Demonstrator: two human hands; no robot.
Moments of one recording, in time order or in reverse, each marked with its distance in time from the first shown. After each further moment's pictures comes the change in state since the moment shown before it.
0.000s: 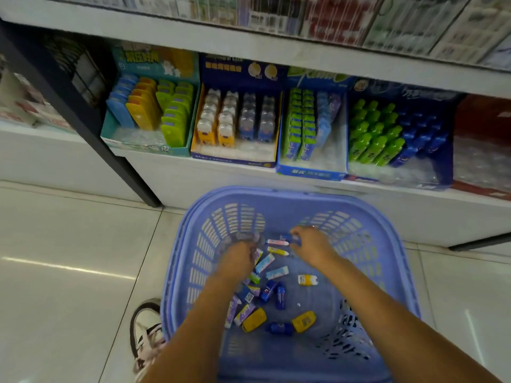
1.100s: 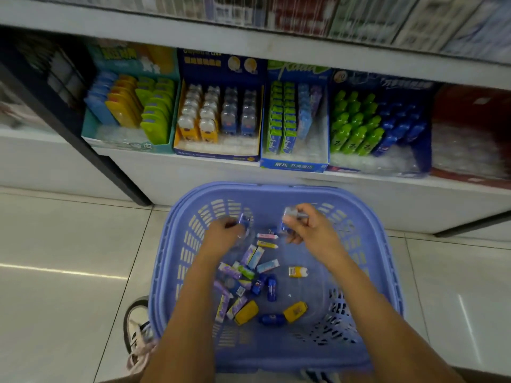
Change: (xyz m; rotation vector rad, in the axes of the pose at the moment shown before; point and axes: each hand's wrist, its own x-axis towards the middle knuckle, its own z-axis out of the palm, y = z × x) left_hand -0.003 0.014 -0.035 -0.681 0.204 -0.082; right_hand -0.046 -0.003 -0.029 0.972 0.195 -0.123
